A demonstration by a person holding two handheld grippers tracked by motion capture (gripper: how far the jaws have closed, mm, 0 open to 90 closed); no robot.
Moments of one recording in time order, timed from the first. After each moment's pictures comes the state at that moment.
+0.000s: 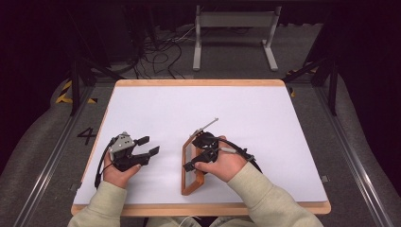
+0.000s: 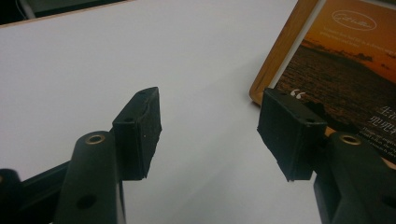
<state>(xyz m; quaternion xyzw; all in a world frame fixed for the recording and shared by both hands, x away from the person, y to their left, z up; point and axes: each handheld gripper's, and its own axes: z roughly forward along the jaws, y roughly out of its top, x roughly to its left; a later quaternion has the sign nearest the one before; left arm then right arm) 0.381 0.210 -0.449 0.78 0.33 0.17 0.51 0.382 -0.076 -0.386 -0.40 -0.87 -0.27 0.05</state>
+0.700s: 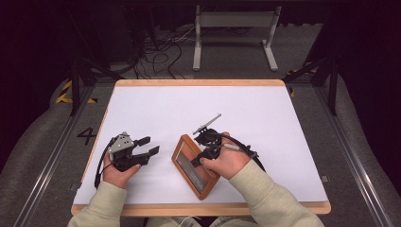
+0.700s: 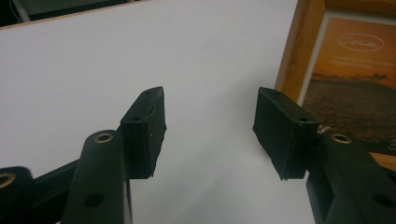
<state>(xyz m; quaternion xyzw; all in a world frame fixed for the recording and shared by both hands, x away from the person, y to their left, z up) 0.380 0.211 -0.448 0.77 0.32 0.16 0.52 0.384 -0.084 -0.371 -0.40 -0.88 -0.25 0.05</state>
